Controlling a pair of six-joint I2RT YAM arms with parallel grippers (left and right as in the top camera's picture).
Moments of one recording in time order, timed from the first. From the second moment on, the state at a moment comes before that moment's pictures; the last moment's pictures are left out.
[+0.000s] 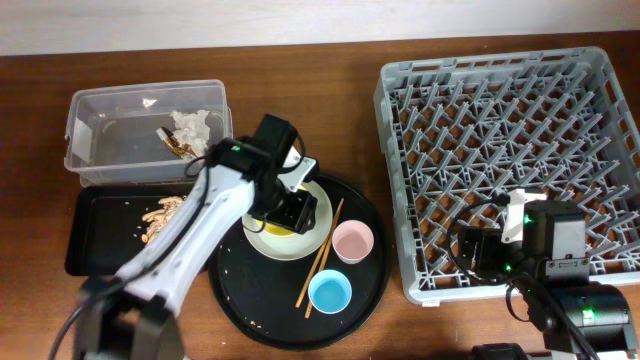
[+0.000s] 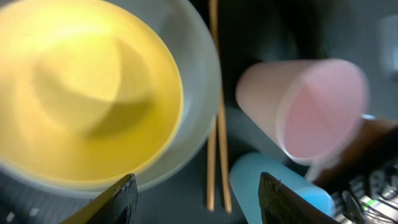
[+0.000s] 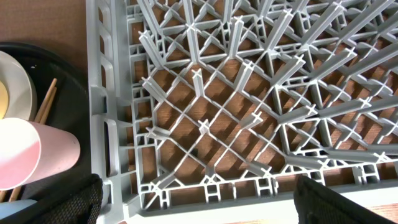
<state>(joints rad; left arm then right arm) -0.44 1.68 1.35 -1.10 0.29 -0.02 0.02 0.78 0.90 -1.07 0.01 0.13</state>
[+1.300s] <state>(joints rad) -0.44 1.62 0.95 0.17 1.24 -0.78 0.04 1.27 0.90 -0.53 -1.27 0.03</state>
